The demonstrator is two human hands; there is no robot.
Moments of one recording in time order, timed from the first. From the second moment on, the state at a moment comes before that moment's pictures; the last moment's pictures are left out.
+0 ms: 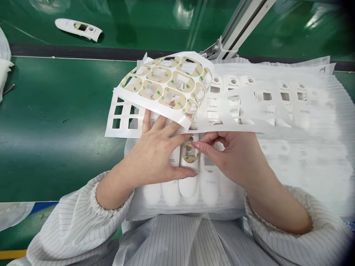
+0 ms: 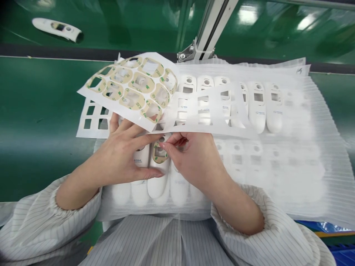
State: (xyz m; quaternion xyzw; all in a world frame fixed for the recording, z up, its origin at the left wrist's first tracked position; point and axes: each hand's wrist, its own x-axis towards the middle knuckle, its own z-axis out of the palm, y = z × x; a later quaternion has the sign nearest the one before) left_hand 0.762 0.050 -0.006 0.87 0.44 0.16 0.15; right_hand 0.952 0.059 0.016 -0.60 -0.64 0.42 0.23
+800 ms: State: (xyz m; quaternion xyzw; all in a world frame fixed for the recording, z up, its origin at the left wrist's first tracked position) left_hand 0.762 0.050 -0.006 0.87 0.44 0.16 0.16; right_hand 0.955 0.056 0.018 -0.59 -0.60 0.45 0.30
